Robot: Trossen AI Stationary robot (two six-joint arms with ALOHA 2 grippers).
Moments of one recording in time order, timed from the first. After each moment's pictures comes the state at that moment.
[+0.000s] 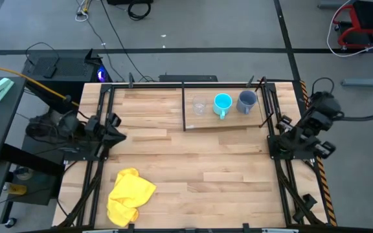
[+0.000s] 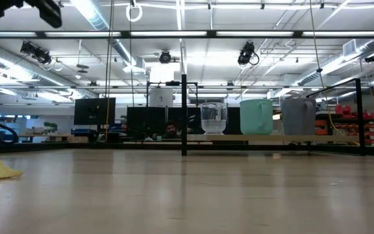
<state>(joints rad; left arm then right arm) -0.26 0.13 0.23 0.27 -0.10 -0.15 0.80 0.14 0.52 0.06 0.01 0.11</state>
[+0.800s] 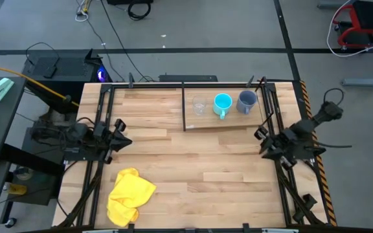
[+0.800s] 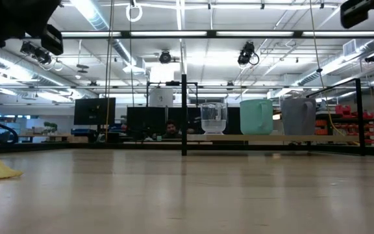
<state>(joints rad) -0.25 0.01 0.01 0.36 -0.10 -0.14 0.54 0.14 0.06 0.48 0.02 0.13</state>
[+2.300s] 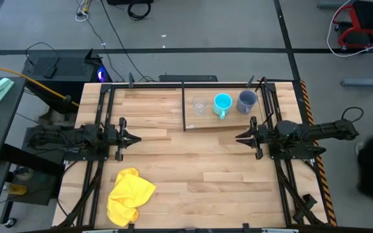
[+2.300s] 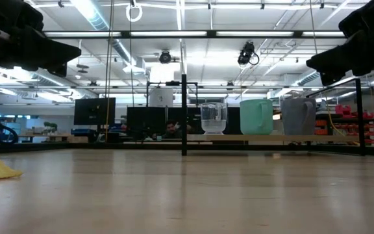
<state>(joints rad) -0.10 0.03 0.01 0.04 -0.12 0.06 0.09 0.15 0.06 -0.03 0.07 0.05</state>
